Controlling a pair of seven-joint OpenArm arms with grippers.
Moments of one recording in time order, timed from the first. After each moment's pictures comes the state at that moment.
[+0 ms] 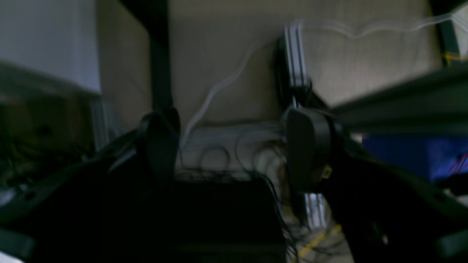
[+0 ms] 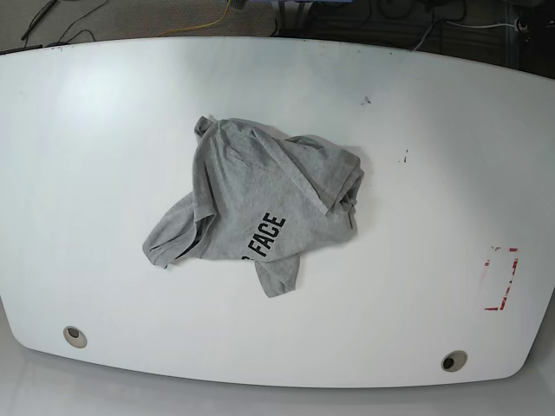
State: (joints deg) left arm 58.5 -2.7 -12.2 85.1 7.3 -10.3 -18.9; right arm -68.0 -8.2 4.3 100.6 -17.2 0.7 0.7
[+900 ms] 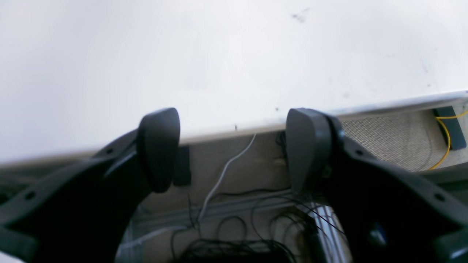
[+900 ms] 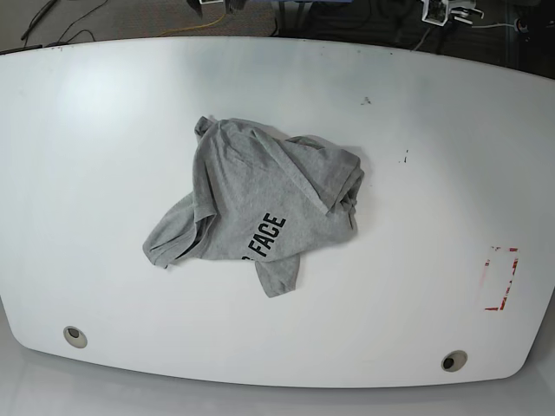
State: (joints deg) left arm 59.8 -4.2 -12.2 102.8 7.2 -10.4 -18.3; right arm -70.0 -8.2 -4.6 112.6 -17.2 -3.7 -1.1
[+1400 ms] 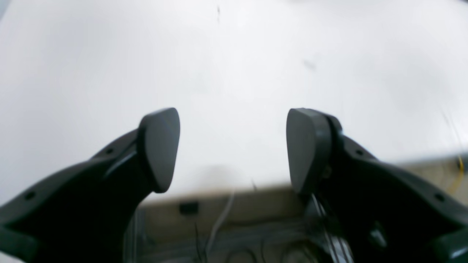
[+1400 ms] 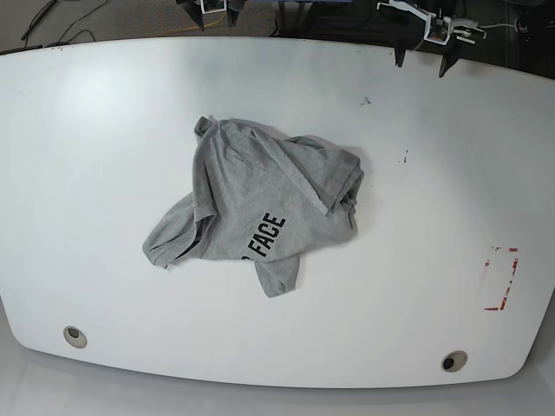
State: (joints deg) left arm 54.5 -4.6 -12.3 103.1 7.2 -10.3 -18.2; right arm -66.9 -7.8 -4.7 112.7 -18.4 -3.0 0.6
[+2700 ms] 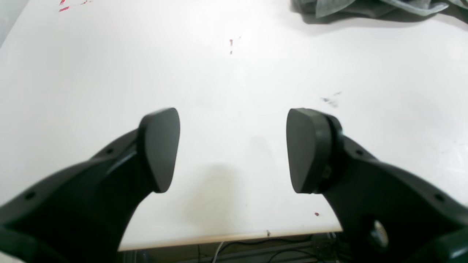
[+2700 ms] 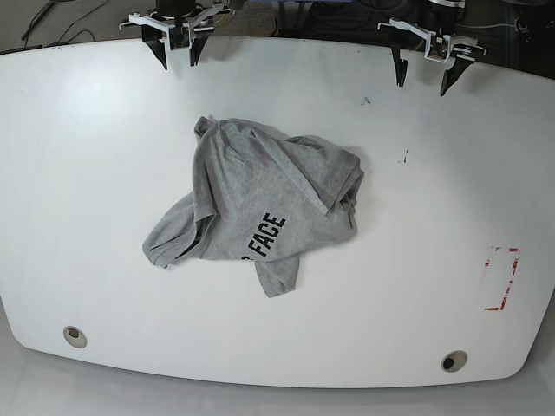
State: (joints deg) left arm 49.0 -4.4 -12.3 100.4 7.7 -10.3 -18.0; right arm -56.3 -4.1 5.1 111.6 -17.1 0.0 -3.1
